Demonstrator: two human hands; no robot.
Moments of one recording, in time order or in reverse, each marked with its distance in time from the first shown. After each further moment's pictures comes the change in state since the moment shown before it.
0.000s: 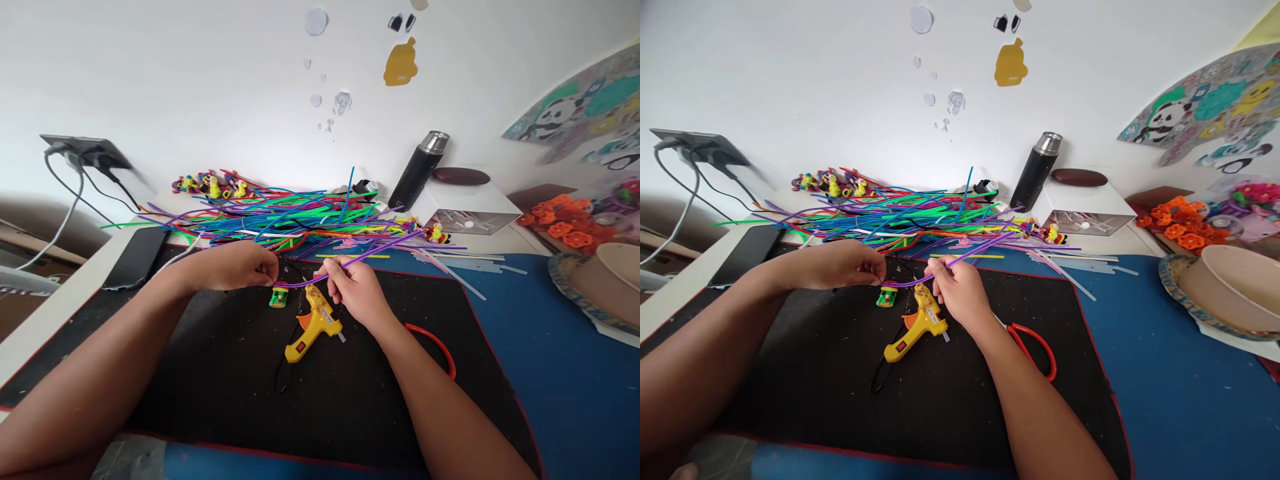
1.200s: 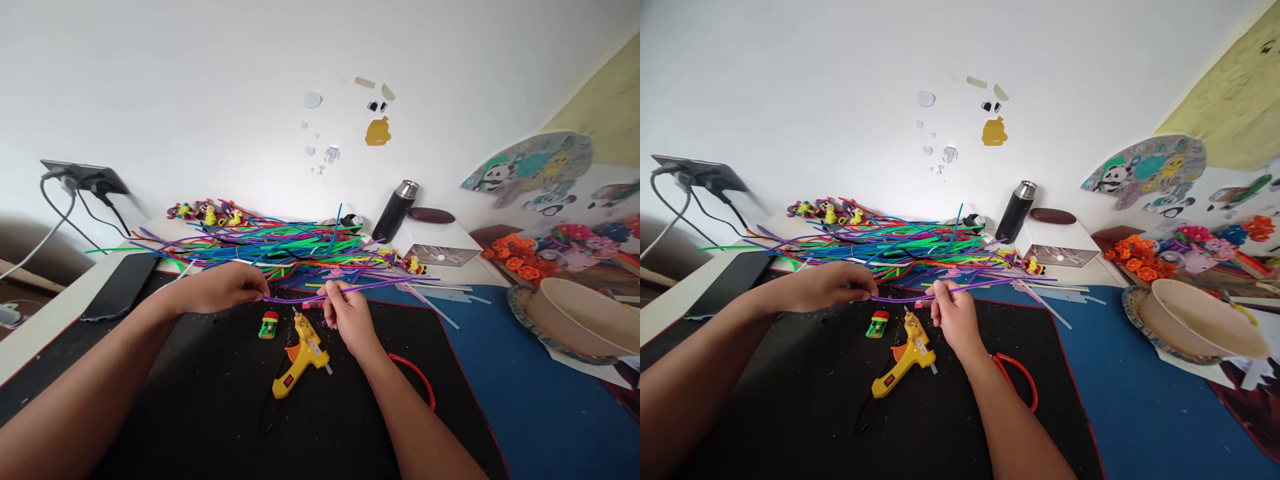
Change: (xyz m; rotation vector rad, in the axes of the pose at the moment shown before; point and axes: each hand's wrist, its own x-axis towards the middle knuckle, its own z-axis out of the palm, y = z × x) left_hand -0.012 -0.005 -0.015 -0.108 0.133 0.086; right_hand 0.005 0.001 0.000 0.222 0.172 0.001
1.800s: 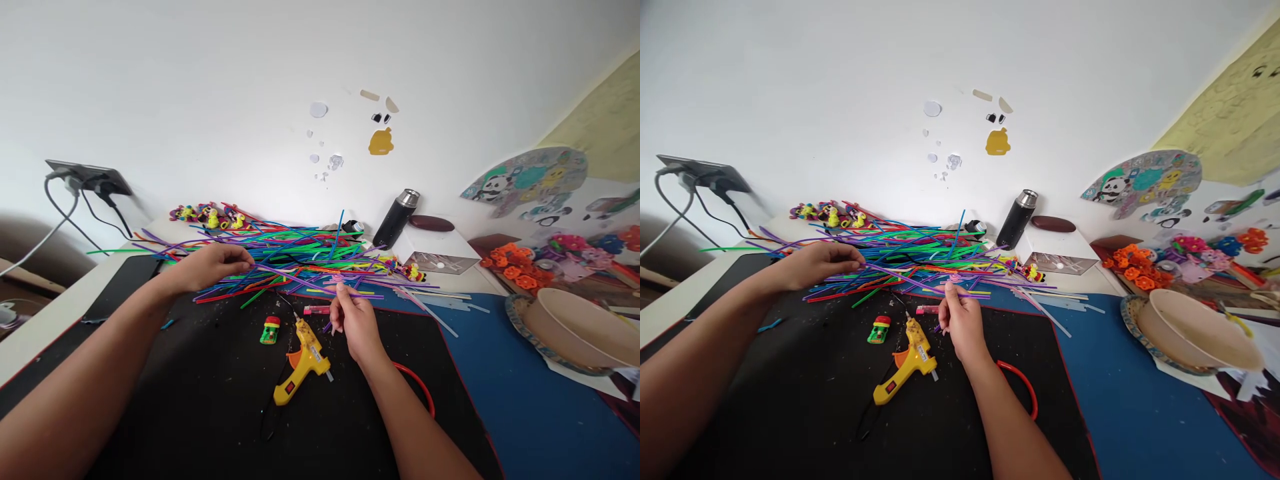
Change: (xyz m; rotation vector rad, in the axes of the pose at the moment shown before) left_hand 0.000 -0.059 -0.014 -0.173 0.347 -0.134; right_hand 0.001 -0.001 0.000 0.103 0.103 0.032
